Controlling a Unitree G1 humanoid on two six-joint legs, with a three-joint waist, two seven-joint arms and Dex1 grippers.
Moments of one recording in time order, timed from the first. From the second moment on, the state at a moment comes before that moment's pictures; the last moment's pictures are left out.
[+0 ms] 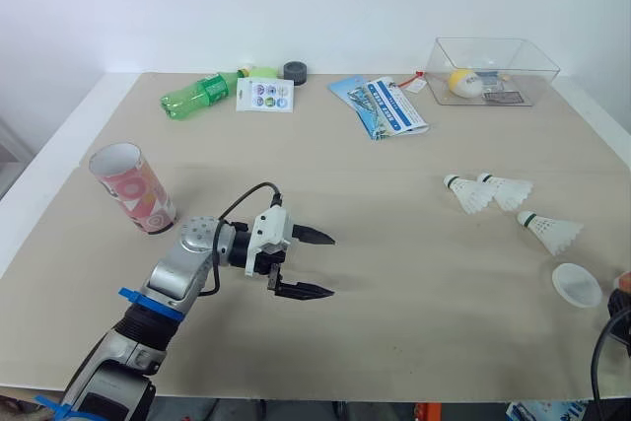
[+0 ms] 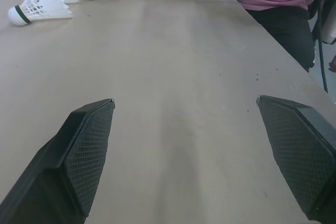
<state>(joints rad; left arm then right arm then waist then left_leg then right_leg) -0.49 0.41 -0.29 0.07 -0.33 0.15 -1.33 0.32 -0.42 -0.84 -0.11 0.55 0.33 0.12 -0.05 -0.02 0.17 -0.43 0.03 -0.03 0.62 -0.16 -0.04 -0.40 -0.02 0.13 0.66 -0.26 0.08</state>
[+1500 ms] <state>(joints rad) 0.18 0.14 0.14 -0.49 -0.13 0.14 -0.27 -0.57 -0.46 0.12 0.25 0.49 0.15 1.44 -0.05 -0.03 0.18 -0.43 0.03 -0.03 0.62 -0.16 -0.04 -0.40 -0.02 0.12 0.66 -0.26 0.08</state>
